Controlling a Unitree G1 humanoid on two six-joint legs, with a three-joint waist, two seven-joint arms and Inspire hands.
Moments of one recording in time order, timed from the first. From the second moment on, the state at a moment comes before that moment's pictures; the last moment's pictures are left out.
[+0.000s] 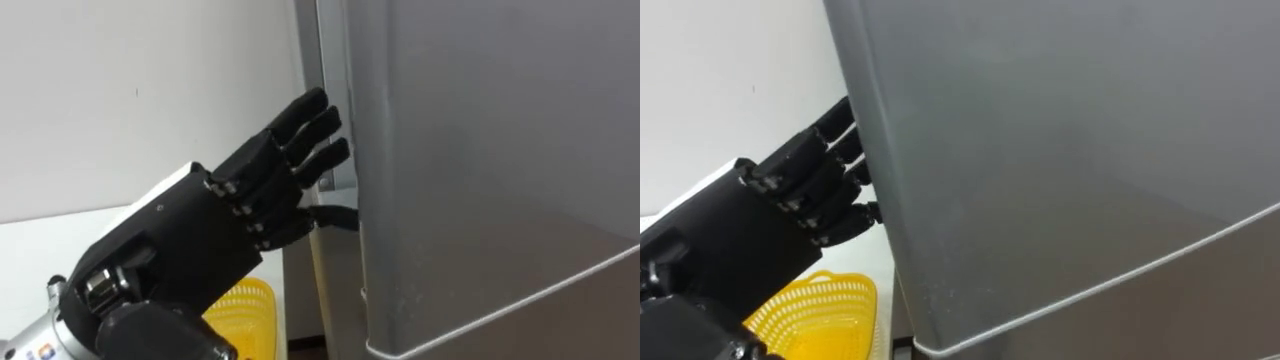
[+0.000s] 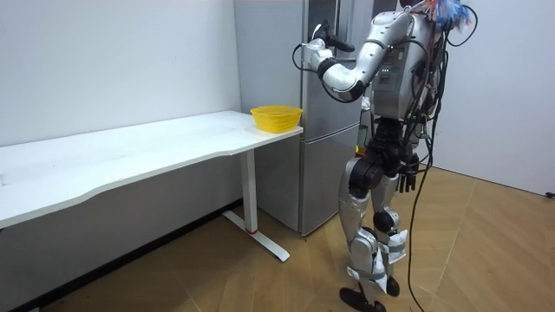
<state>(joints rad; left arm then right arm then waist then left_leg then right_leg) -0.13 0.51 0.12 -0.49 -0.83 0.15 -0.71 0.18 -0.34 -0.02 1.09 -0.51 0.21 0.29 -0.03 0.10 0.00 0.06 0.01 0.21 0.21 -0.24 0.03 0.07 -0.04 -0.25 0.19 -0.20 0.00</state>
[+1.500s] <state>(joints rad) -0.26 0.54 -0.14 -0.52 -0.86 0.15 -0.77 0.14 -0.35 0.06 1.10 -0.46 0.16 0.23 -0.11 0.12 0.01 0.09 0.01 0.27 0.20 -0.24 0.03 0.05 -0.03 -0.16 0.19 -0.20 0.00</state>
